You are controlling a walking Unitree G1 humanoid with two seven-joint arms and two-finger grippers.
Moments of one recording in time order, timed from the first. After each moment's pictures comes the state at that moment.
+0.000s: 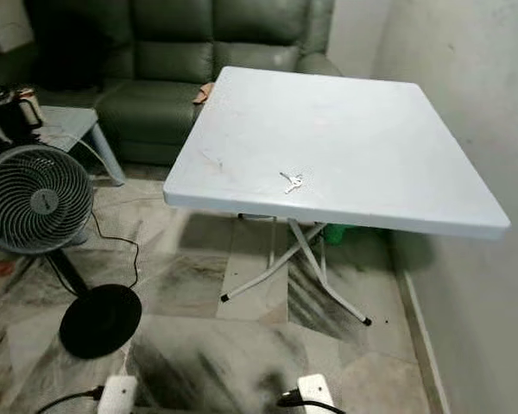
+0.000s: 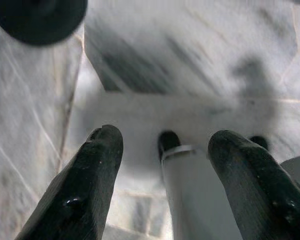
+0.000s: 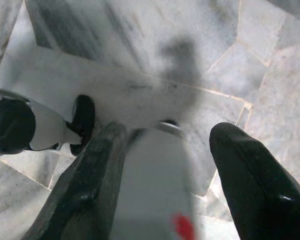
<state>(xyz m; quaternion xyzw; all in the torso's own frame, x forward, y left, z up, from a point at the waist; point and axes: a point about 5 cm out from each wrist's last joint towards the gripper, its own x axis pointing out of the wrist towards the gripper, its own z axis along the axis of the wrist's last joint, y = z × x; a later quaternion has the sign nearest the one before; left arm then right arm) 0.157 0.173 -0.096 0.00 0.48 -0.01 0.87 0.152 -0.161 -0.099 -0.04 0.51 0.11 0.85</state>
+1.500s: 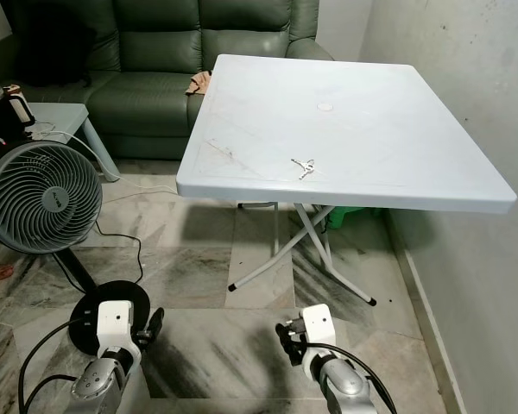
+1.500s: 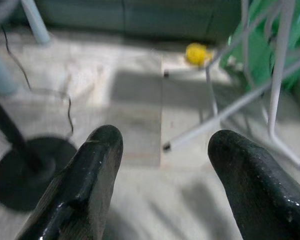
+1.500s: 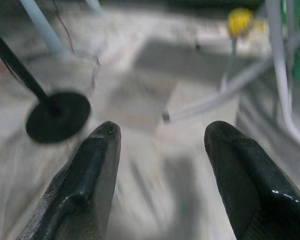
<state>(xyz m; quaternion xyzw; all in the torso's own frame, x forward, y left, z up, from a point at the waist) 0.242 0.170 -0.019 -0.04 0.14 -0.02 0.99 0.251 -0.145 -0.022 0.01 0.19 0.19 0.96</state>
